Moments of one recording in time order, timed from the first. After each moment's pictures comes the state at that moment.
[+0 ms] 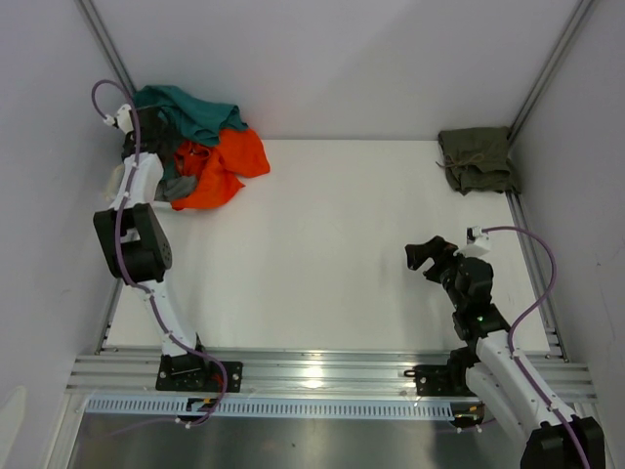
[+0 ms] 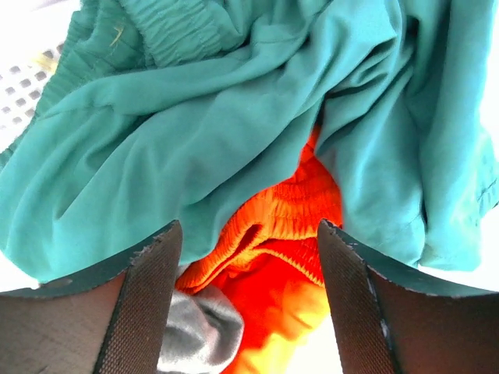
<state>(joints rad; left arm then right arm) 0.21 2.05 1.83 -0.36 -0.23 -0.63 0.22 0.66 0.24 0.17 0.02 0.61</state>
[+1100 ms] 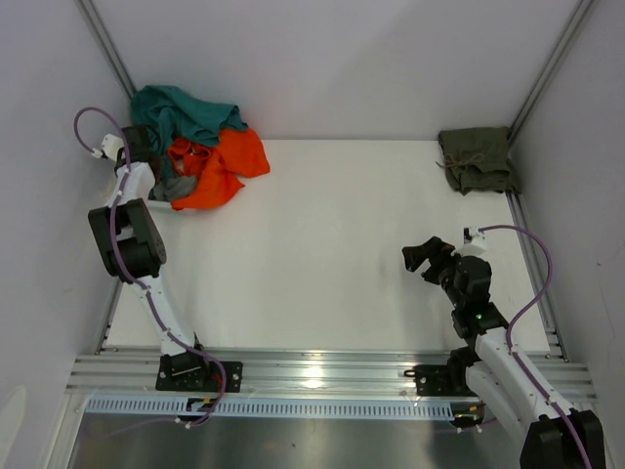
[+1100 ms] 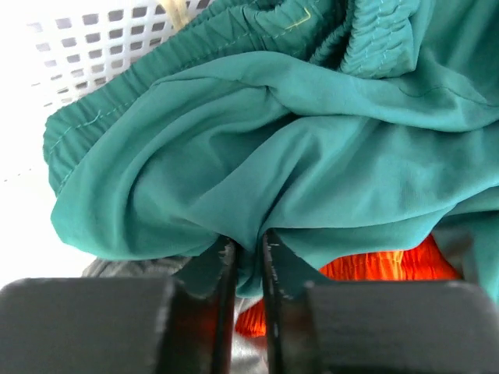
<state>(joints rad) 0.30 2.08 1.71 -0.32 -0.25 -0.90 0.21 0.70 0.24 0.17 -0.03 0.62</state>
